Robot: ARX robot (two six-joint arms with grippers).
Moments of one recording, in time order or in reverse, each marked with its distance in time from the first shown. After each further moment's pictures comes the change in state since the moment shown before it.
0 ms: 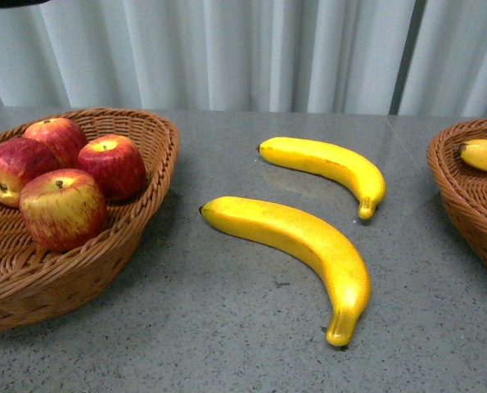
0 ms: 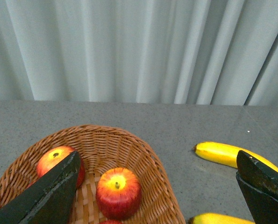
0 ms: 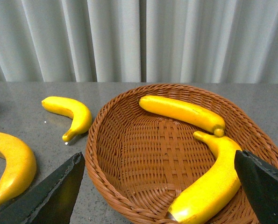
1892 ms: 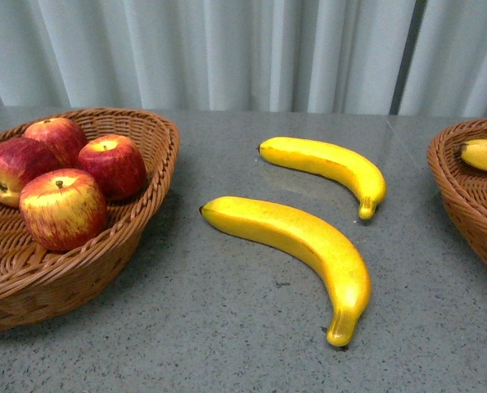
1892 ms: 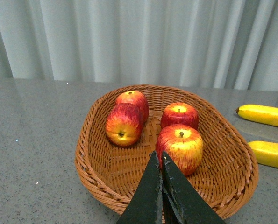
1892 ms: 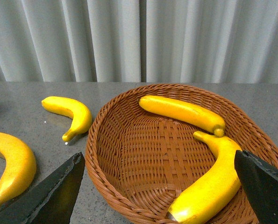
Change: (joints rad) left arm 0.278 -0.935 -0.629 -0.203 0.137 0.063; right arm 0.000 0.000 0.000 0.000 0.000 0.000
